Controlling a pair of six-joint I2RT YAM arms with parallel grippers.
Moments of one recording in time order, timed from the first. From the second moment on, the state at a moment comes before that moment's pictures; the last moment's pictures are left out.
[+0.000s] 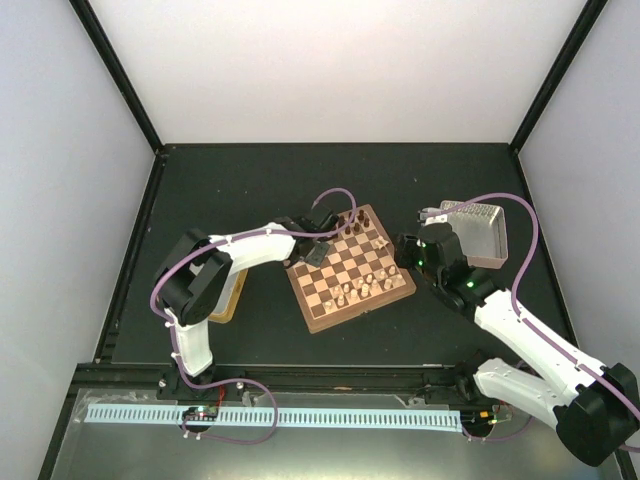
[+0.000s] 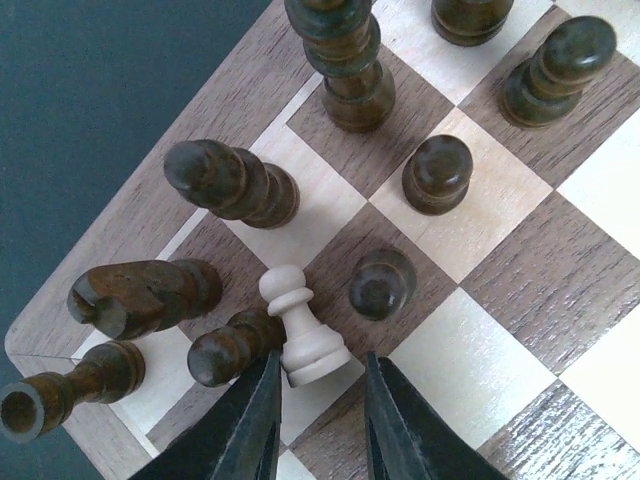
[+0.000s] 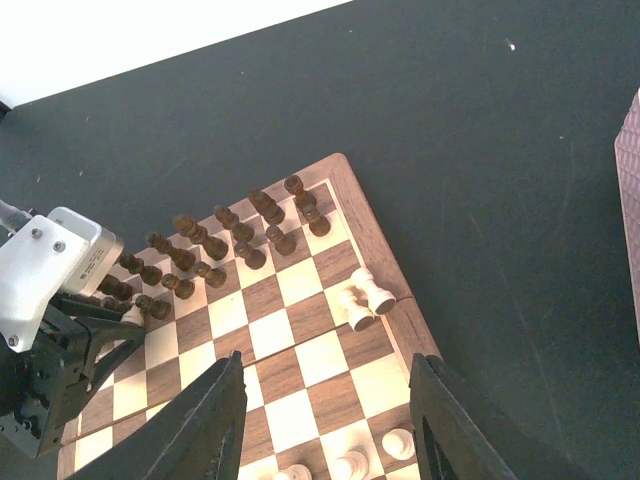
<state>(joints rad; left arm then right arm) -0.72 1.87 1.21 -0.51 -0.31 -0.23 0.58 0.97 0.68 -0.29 0.21 0.56</state>
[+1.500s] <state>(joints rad) -0.68 1.81 1.19 -0.52 -0.20 -0.38 0.58 0.96 0.68 -0.29 0.21 0.56</state>
